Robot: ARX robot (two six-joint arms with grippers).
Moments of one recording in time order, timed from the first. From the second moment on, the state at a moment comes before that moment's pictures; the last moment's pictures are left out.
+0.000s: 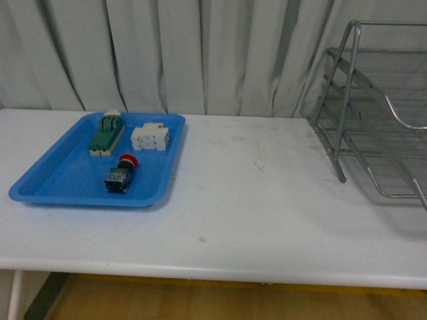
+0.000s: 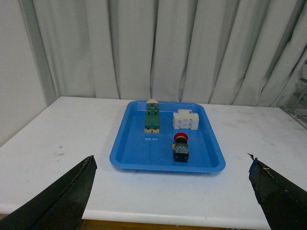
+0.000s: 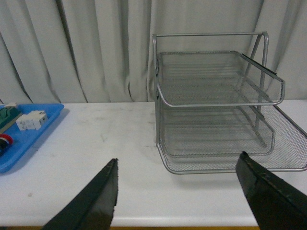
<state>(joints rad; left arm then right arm) 0.00 0.01 0.01 0.00 0.00 -0.01 0.00 0.00 0.01 0.00 0.00 0.00</state>
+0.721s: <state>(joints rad) -0.03 0.26 0.15 -0.17 -0.20 -0.21 0.00 0.00 0.01 0.00 0.00 0.00</state>
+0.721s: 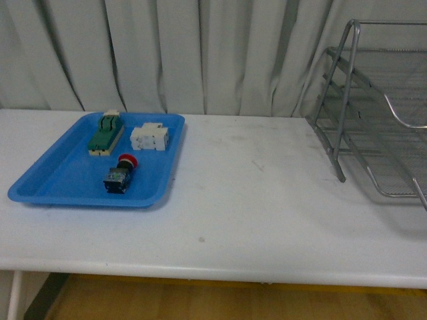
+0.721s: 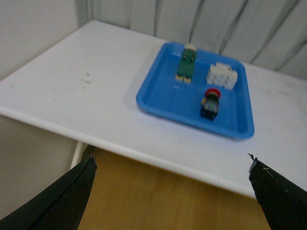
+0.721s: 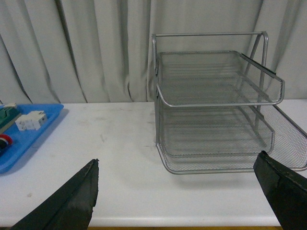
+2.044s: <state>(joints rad) -0.14 2.17 1.43 -0.05 0.01 -0.08 0.00 0.00 0.01 0.00 0.00 0.00</state>
